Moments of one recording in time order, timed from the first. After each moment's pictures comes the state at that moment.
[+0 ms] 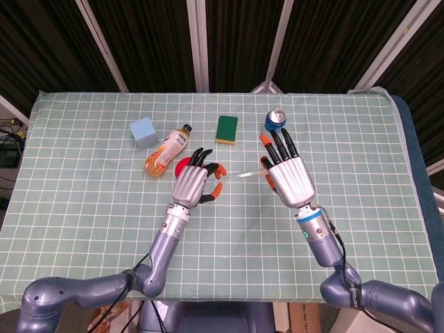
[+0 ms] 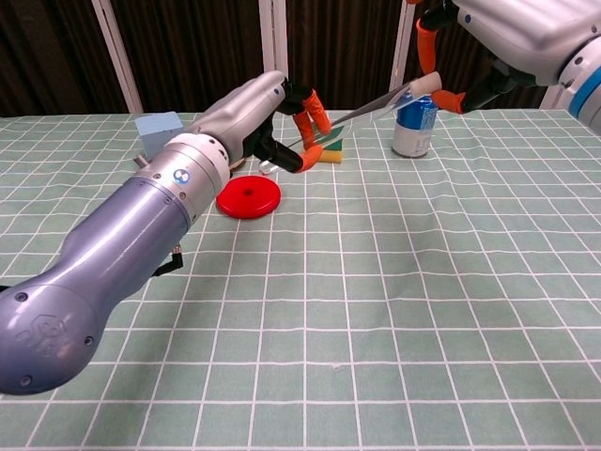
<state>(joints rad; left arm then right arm) -0.88 -2.02 -0.39 -1.19 1.21 1.17 0.19 0.68 -1.53 0.26 -1.47 -1.44 1.33 -0.55</state>
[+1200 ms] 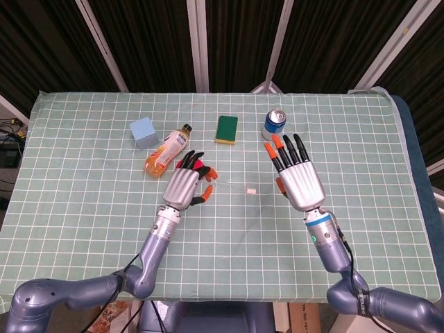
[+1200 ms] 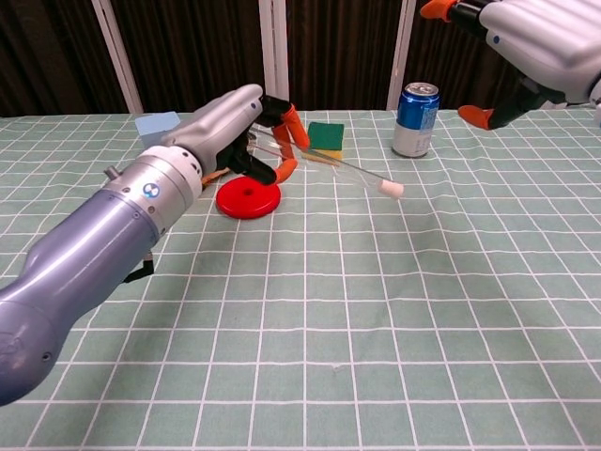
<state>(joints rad) -0.83 -1.96 -0.31 -1.20 1.24 1.18 0.17 0.63 -1.50 0.24 -1.51 -1.39 1.33 -0.59</state>
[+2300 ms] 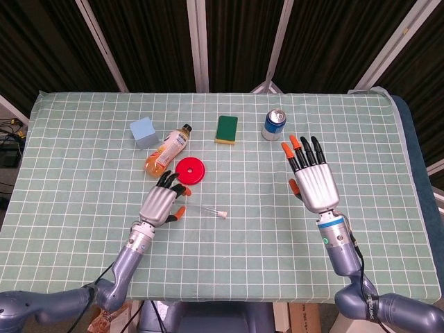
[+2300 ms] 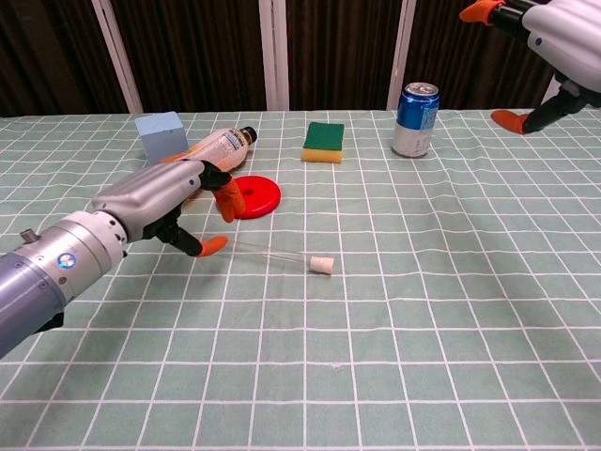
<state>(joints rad) -0.67 -1.85 -0.14 -1.24 1.28 1.16 0.23 0.58 -1.47 0.23 -1.53 -1.36 1.35 -0.55</state>
